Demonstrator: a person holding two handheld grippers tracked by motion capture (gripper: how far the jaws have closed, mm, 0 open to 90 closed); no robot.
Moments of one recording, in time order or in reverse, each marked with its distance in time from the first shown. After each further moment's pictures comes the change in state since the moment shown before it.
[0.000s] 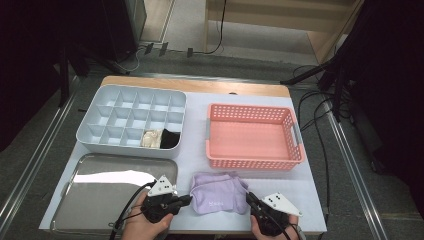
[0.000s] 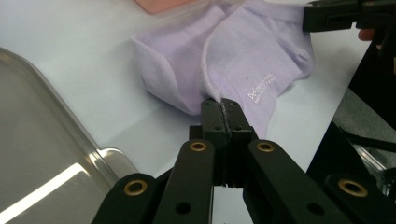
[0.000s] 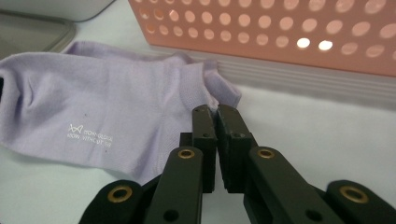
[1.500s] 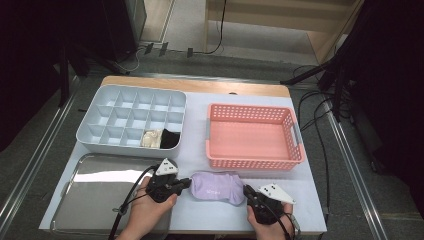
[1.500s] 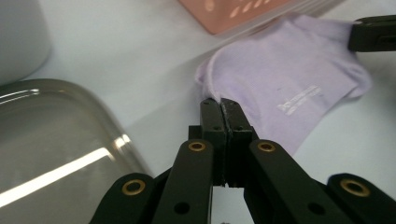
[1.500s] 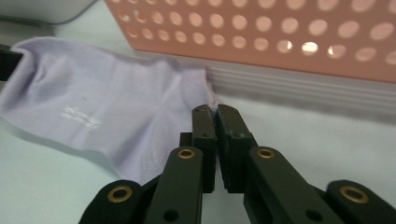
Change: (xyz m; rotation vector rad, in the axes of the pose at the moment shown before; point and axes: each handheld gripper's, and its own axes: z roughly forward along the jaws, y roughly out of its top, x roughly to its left) left arm 0.025 0.024 0.024 0.053 0.134 -0.024; right arm -0.006 0.008 0.027 0.038 -0.014 0.029
